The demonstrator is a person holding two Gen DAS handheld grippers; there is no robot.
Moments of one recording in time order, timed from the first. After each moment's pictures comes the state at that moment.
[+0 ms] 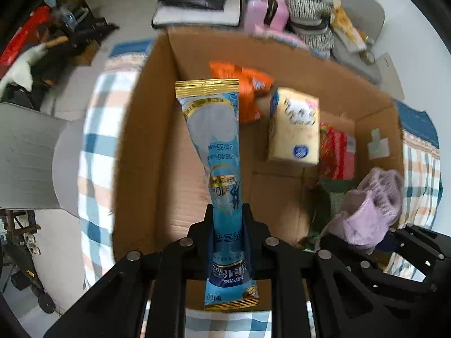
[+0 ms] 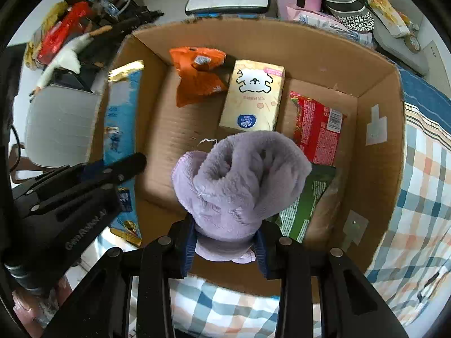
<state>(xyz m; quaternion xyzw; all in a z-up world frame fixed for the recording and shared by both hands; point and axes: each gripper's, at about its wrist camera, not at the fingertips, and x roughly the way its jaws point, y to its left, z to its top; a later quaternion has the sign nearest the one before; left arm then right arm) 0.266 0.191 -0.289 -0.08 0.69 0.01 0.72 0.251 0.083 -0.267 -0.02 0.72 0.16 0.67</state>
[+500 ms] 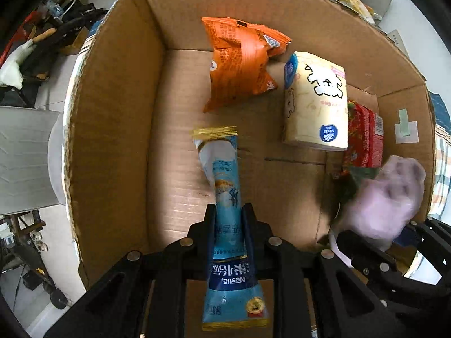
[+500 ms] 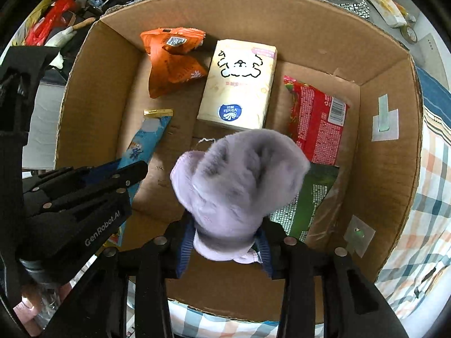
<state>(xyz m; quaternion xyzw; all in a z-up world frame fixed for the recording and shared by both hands) 0.278 0.183 -0.330 -0.06 0.73 0.00 0.68 0.264 0.080 -0.304 -0.03 0.75 0.14 0.65</state>
